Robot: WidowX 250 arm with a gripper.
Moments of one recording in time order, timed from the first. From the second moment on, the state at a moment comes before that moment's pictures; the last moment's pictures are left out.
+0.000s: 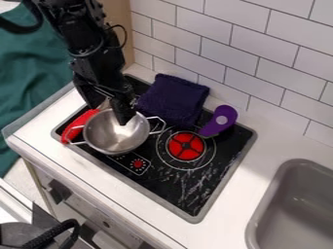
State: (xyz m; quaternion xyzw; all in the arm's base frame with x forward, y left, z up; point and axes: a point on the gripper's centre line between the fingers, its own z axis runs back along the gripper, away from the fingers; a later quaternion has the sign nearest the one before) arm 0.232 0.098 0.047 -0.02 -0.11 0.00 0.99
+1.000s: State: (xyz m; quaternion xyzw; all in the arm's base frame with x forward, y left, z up) arm 0.274 0.001 0.040 -0.02 -0.12 -0.07 0.99
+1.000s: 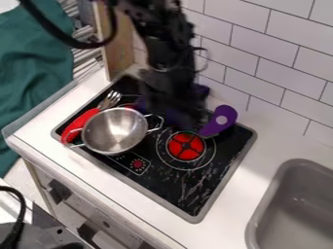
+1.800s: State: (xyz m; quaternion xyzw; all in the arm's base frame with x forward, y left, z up) arm 0.348 -0.015 0.008 -0.05 -0.11 -0.15 0.98
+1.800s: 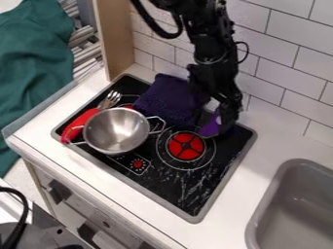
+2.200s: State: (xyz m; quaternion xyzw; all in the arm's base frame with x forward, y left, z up) arm 0.352 -0.010 -0.018 -0.05 -0.08 -0.15 0.98
